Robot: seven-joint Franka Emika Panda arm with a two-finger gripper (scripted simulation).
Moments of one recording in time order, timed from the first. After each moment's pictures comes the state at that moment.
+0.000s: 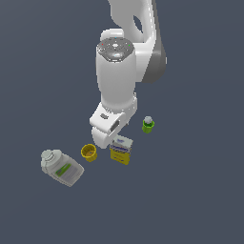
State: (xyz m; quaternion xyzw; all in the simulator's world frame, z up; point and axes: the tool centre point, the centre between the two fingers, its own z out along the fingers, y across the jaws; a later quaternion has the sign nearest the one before) arm 0.048 -0.012 0.226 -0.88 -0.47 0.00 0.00
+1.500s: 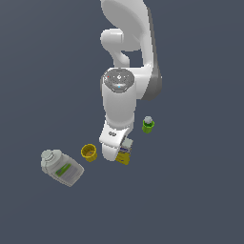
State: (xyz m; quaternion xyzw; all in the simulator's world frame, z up) arm 0.055 -0.006 0.165 -0.83 -0.56 0.00 0.00
